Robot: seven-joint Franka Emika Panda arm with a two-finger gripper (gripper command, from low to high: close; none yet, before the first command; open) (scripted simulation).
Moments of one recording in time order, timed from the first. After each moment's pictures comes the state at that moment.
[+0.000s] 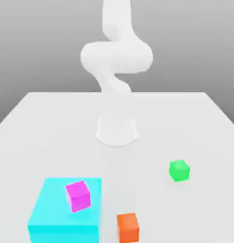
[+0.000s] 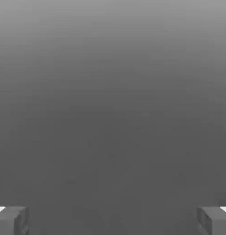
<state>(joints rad) -0.04 -0.73 0.04 -2.31 -0.01 2.33 0.90</state>
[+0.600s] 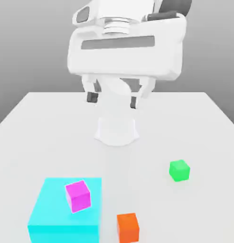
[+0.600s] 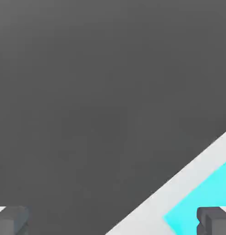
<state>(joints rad) -0.28 -0.23 0.29 -2.40 -0.14 2.53 1.69</state>
